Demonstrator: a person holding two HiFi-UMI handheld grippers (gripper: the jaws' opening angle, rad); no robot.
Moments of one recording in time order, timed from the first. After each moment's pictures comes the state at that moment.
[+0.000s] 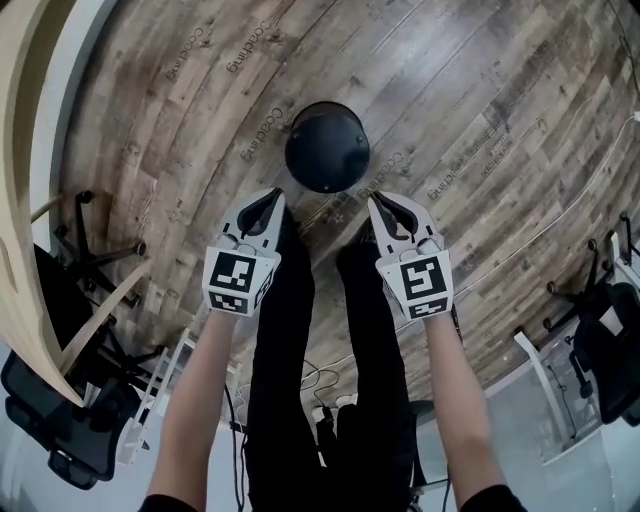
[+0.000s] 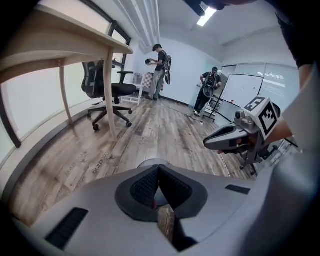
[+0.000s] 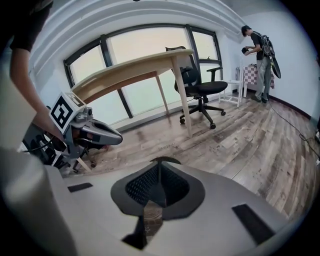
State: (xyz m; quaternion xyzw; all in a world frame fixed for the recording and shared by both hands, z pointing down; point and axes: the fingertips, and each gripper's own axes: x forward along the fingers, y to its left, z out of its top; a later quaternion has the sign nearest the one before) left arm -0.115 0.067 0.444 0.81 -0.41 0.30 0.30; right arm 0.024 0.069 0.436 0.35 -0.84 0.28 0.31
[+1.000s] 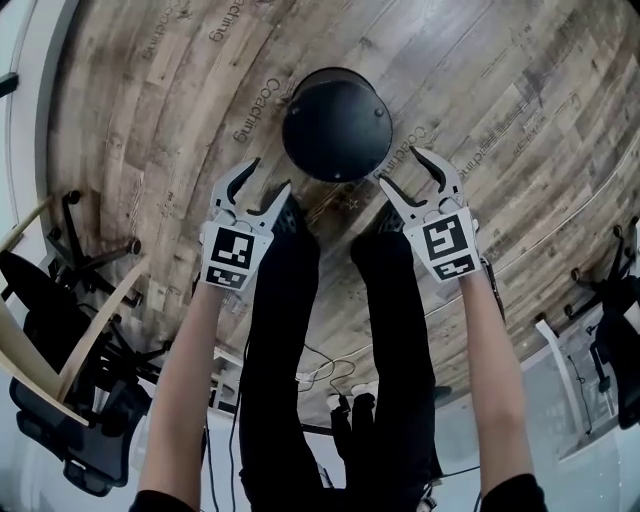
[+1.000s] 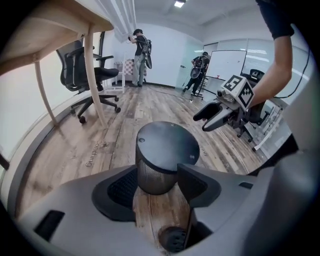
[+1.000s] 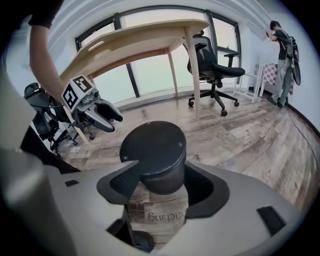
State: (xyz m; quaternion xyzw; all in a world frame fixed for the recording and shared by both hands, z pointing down) left arm -0.139 0.099 0.575 0.83 -0.32 0.39 0.25; right arm 0.040 0.086 0.572 0.29 -0.84 0.25 0.38
